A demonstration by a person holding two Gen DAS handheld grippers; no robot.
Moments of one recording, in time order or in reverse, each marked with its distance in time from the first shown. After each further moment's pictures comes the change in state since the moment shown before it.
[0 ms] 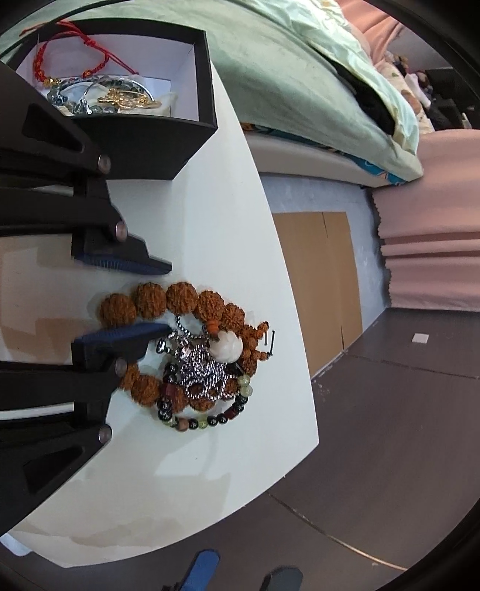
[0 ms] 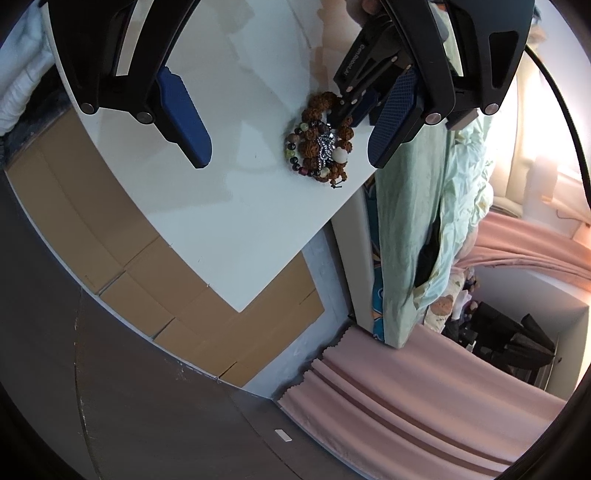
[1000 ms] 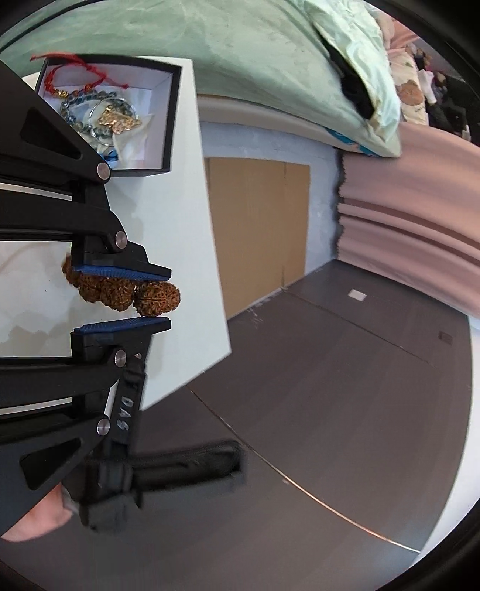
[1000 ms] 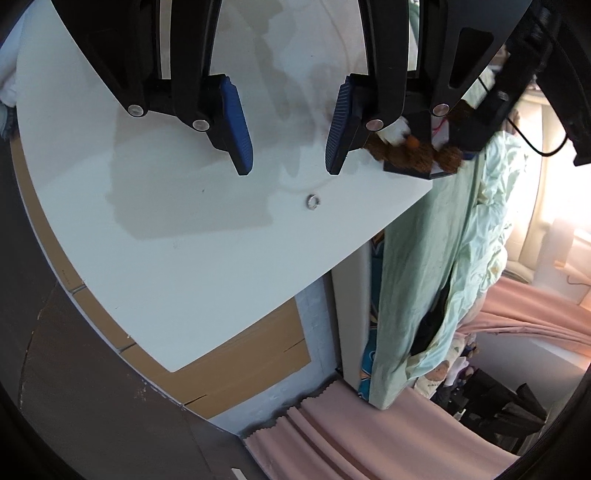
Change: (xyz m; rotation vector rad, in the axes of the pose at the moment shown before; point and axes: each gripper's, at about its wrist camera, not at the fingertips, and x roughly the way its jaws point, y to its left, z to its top) left arm -0.112 0.029 0.014 -0.115 -0.220 -0.335; right arm 0.057 0.031 -0.020 -0.166 0.172 -0.026
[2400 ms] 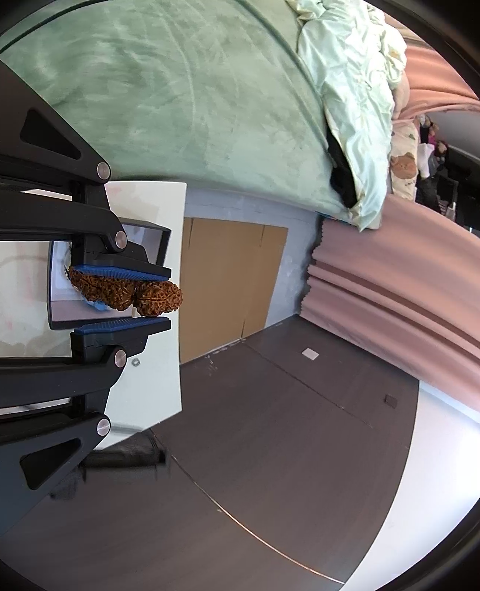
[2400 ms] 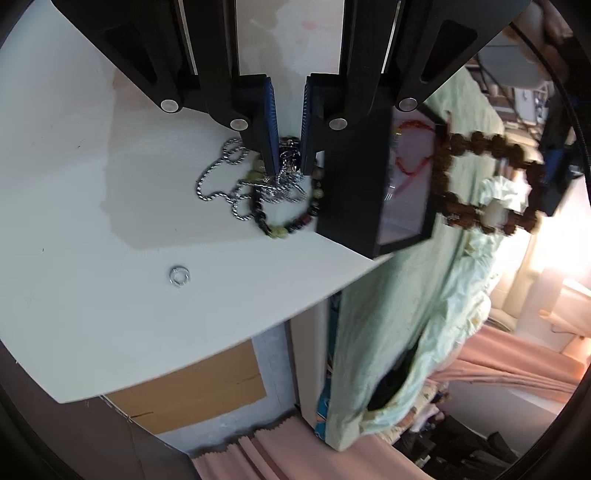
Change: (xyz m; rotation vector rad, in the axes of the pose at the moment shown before) left arm -0.093 0.099 -0.004 -0.158 -0.130 0.136; right arm 0.048 0.071 -0.043 -0.118 0.079 0.067
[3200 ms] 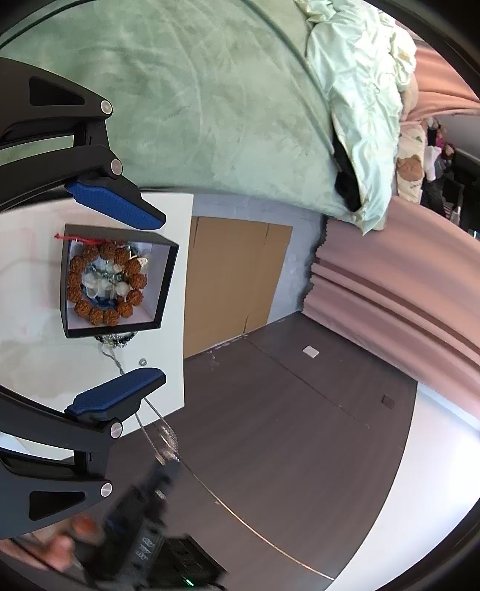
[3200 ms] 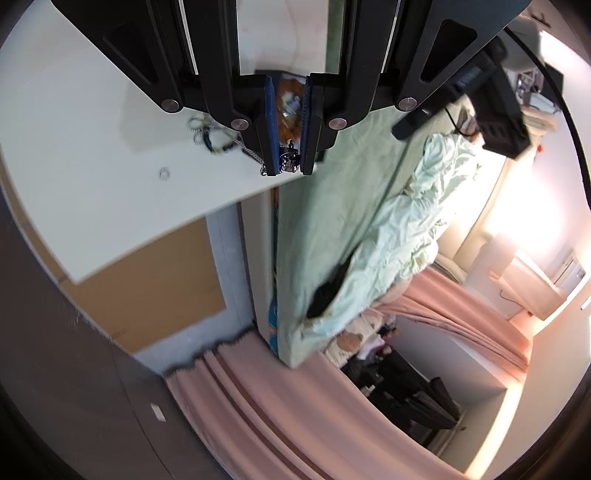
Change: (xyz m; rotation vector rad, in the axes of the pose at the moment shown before) left arm -0.025 0.018 0.001 -0.017 0.004 -0.037; right arm -0.131 0.070 0.014 -0.085 -0.328 0.109
